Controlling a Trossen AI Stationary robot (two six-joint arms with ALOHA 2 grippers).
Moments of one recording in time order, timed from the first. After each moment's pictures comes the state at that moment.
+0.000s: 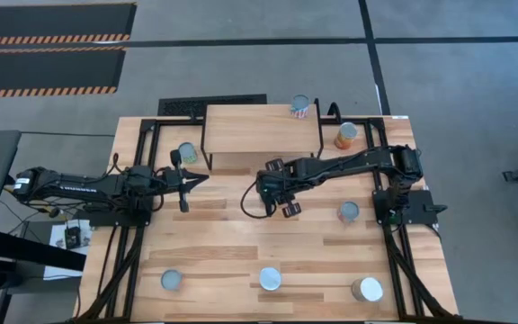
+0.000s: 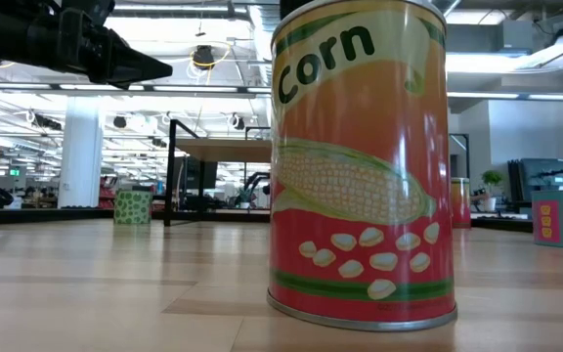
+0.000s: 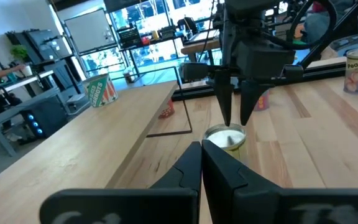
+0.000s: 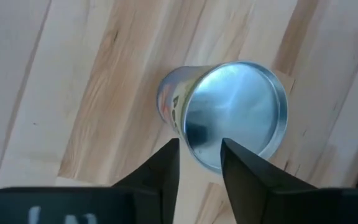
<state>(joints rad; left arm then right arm) 0.02 0.55 0.21 0.28 -0.22 0.22 0.01 1.87 1.51 -0.88 0.21 -0.40</state>
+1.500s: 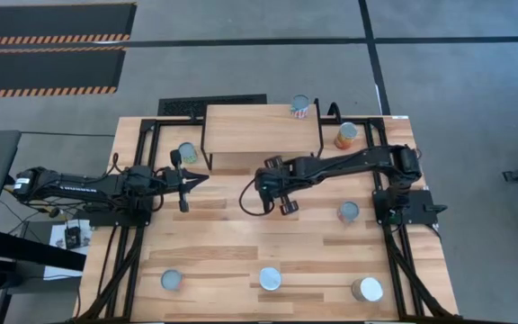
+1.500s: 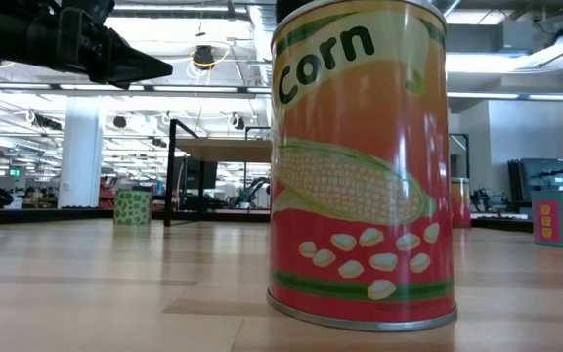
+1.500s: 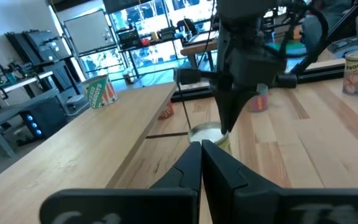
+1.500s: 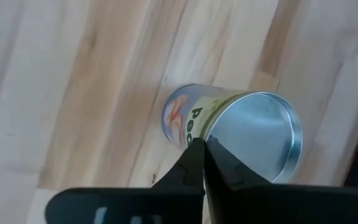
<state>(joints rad) 0.02 0.55 0.21 0.28 -0.21 0.22 0.00 1.87 1.51 -0.84 0.23 -0.39</state>
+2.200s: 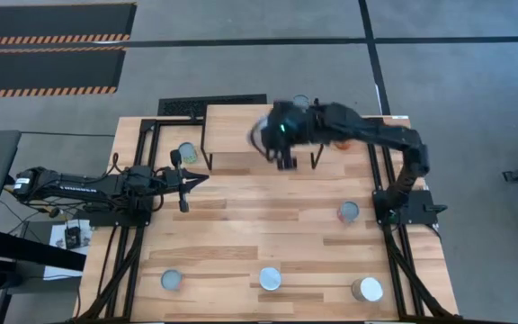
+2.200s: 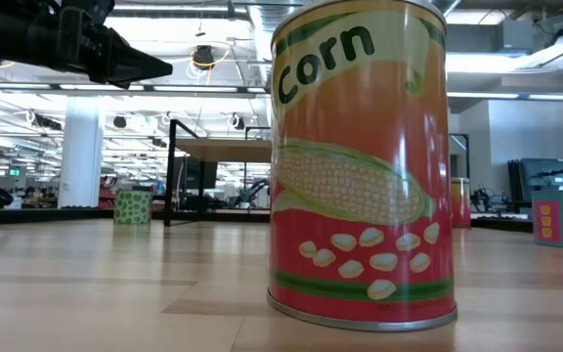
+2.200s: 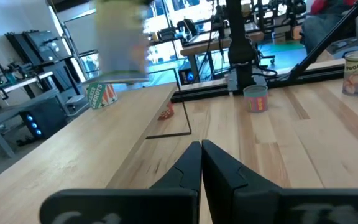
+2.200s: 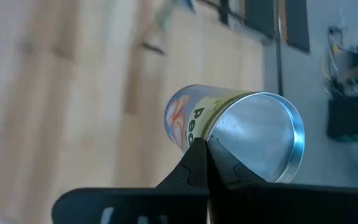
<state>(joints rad) 0.02 0.55 0.21 0.28 -0.21 0.21 -0.16 1.80 2.05 -1.12 0.29 -0.45</state>
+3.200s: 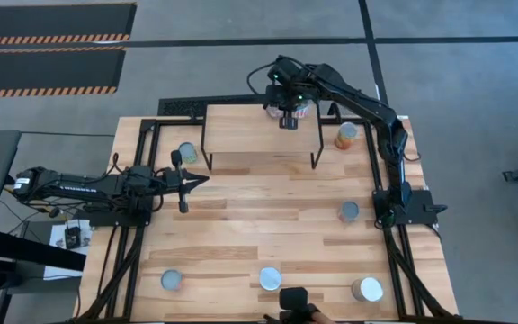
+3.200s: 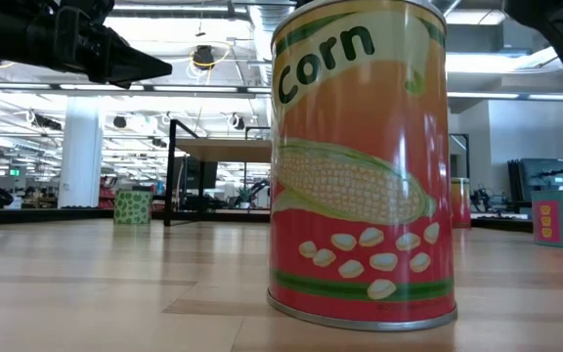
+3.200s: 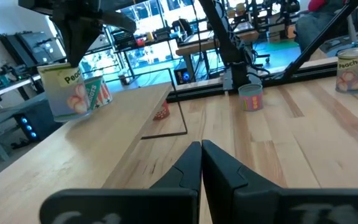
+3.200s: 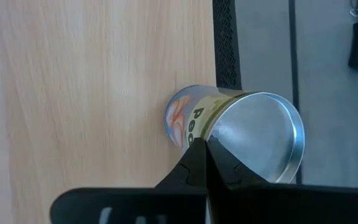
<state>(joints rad) 0.02 0.55 0.21 0.28 -0.19 0.22 -0.53 2.02 2.24 -1.22 0.17 -0.58</state>
